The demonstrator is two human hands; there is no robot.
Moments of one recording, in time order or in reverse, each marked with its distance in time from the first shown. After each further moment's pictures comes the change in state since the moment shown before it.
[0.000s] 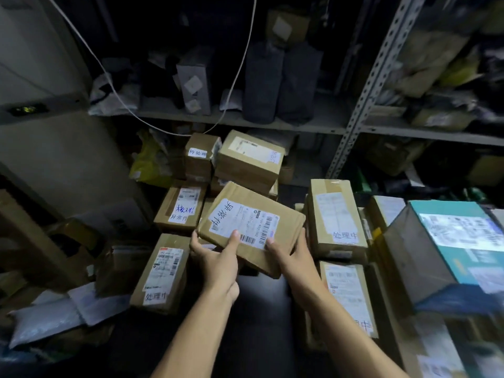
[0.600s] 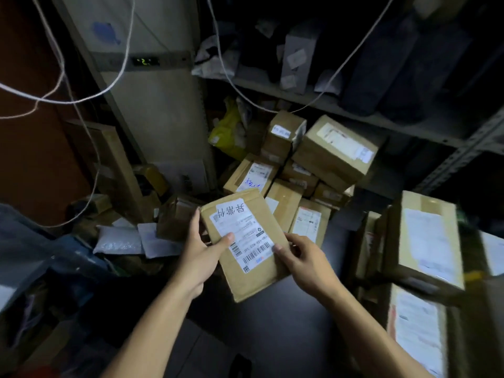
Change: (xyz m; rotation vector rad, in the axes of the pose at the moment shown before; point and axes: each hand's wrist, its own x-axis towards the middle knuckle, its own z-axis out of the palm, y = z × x) left_hand 0.040 0.029 -0.160 0.221 -0.054 0.069; right_hand 0.007 0.011 0.080 -0.586 -0.478 -0.151
